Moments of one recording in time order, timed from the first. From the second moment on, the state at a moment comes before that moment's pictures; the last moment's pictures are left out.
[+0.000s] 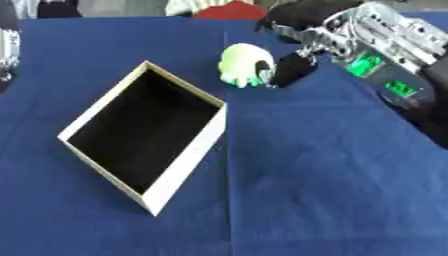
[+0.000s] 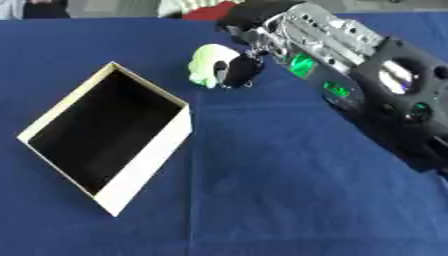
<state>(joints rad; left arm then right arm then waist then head) -0.41 0.40 0.15 -1.98 -0.41 -0.11 0.24 -1.24 -0.52 0.72 -1.38 0.88 0.44 0.80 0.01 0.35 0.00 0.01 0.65</state>
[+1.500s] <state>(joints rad) -0.41 0.38 0.14 -1.98 -0.39 -0.11 0.22 -1.26 -0.40 0.61 -1.13 0.92 0.42 0.67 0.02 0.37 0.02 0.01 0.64</state>
